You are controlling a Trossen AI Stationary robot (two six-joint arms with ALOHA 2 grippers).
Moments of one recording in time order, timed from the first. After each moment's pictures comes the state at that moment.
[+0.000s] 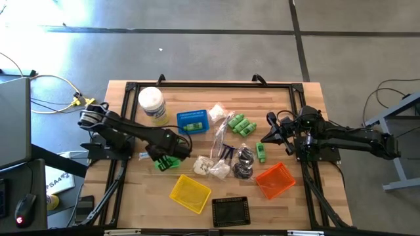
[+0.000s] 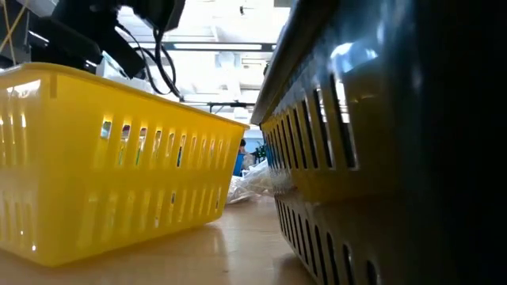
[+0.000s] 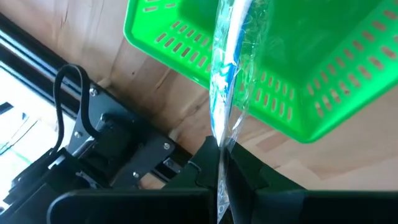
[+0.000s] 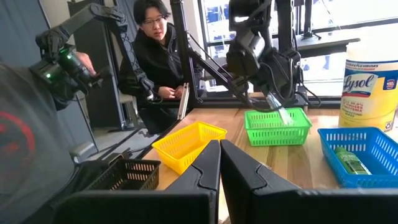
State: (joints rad) left arm -0.22 1.62 1.23 -1.51 0.03 -0.92; right arm -0.33 0.53 0.22 0.32 -0.73 0.13
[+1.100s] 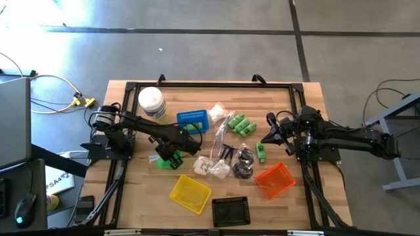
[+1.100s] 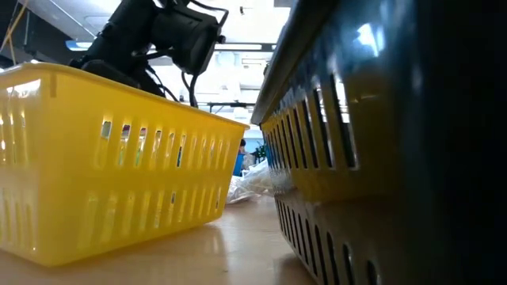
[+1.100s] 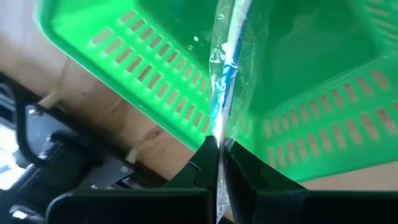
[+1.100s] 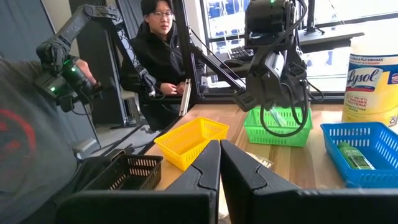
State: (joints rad) left arm -0.11 1.77 1.23 -1.36 0.14 -0.89; right arm -0.33 0.53 0.22 0.30 -0.74 0.13
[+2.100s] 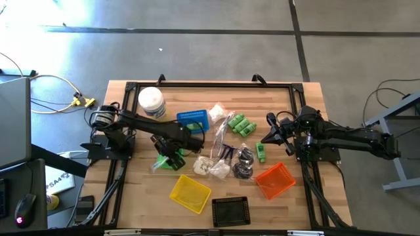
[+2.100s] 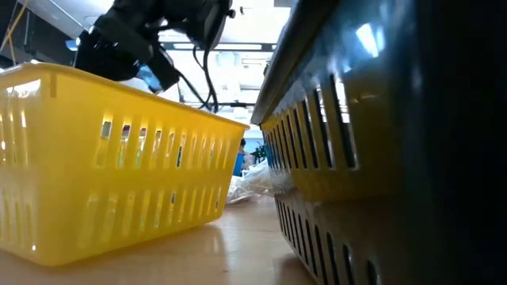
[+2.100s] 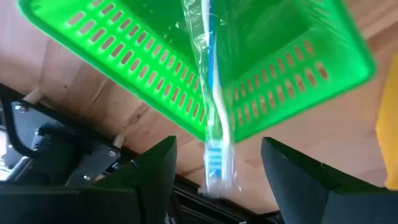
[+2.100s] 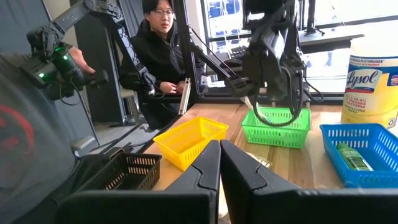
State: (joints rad) left arm -0.11 1.76 1.36 -1.45 0.21 -0.82; right arm -0.33 0.53 0.22 0.29 -0.74 0.11
